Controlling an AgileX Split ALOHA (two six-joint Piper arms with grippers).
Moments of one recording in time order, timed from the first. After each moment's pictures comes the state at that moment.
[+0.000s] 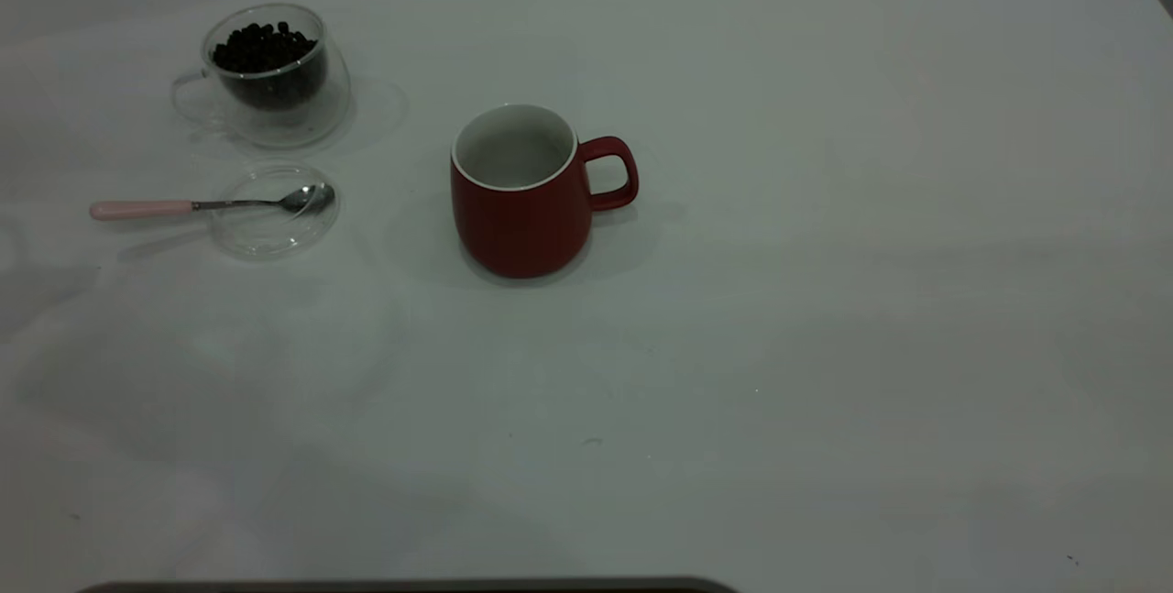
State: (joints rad) left arm 0.57 2.08 -1.08 -1.00 0.88 1.14; right arm 0.00 0.03 -0.47 0.11 1.13 -0.17
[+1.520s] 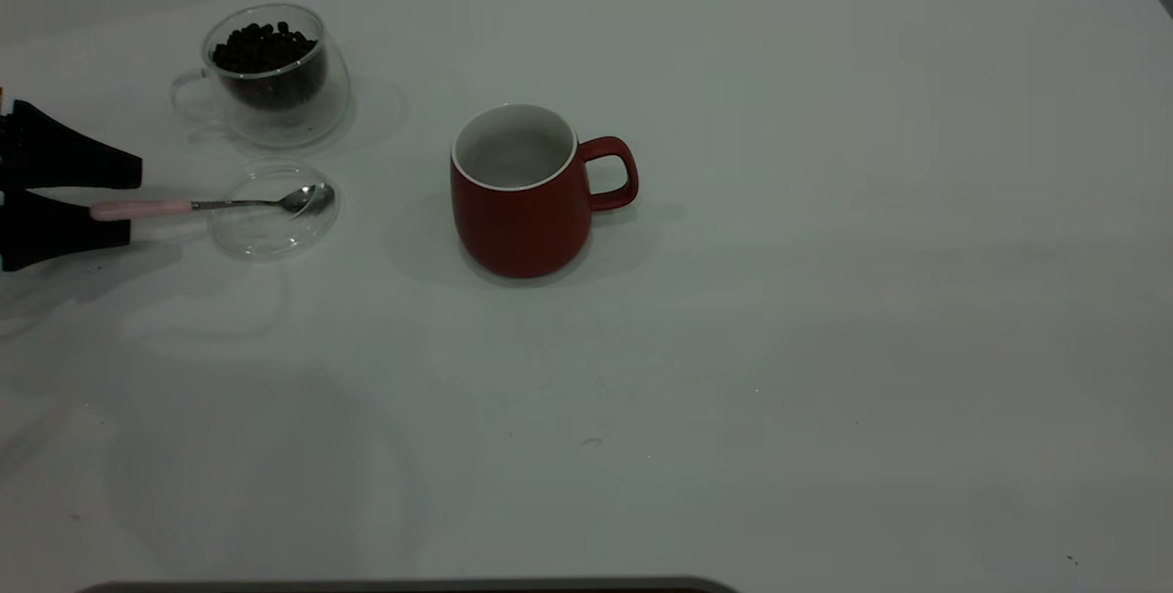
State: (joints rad) left arm 0.52 2.56 -1.28 -1.24 1.02 1.33; right arm 0.00 0.03 -0.47 0.11 1.13 -0.17
